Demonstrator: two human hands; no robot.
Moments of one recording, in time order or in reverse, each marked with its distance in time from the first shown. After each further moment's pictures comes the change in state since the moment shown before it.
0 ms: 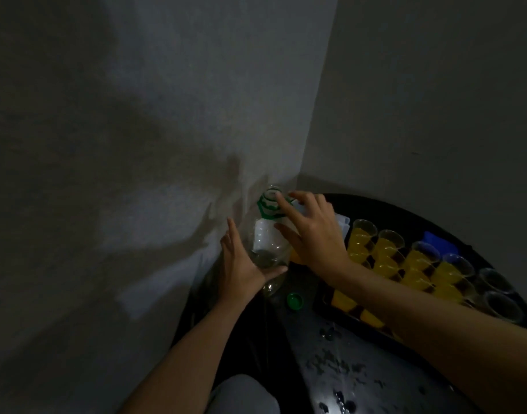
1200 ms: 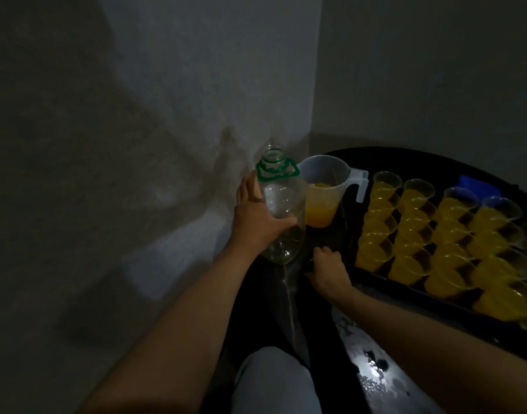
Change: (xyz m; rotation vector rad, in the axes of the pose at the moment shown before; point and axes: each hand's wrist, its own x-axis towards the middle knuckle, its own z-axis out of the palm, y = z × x) left_hand 0.033 0.021 -0.008 0.174 -0.032 0.231; right_hand -0.121 -0.009 0.116 0.217 -0.771 0.685
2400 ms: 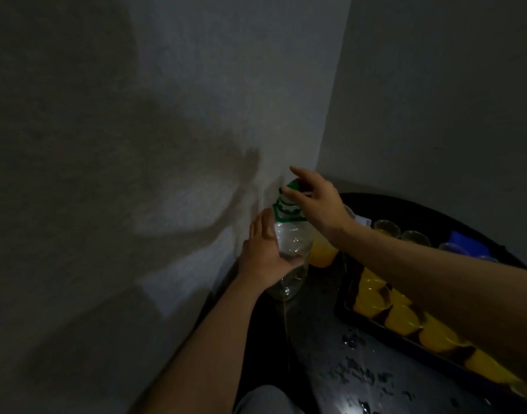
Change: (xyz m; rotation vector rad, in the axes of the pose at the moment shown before) left_hand 0.006 -0.005 -0.004 0.097 -0.112 -0.009; right_hand 0.019 -0.109 -0.188 0.725 0.290 -0.463
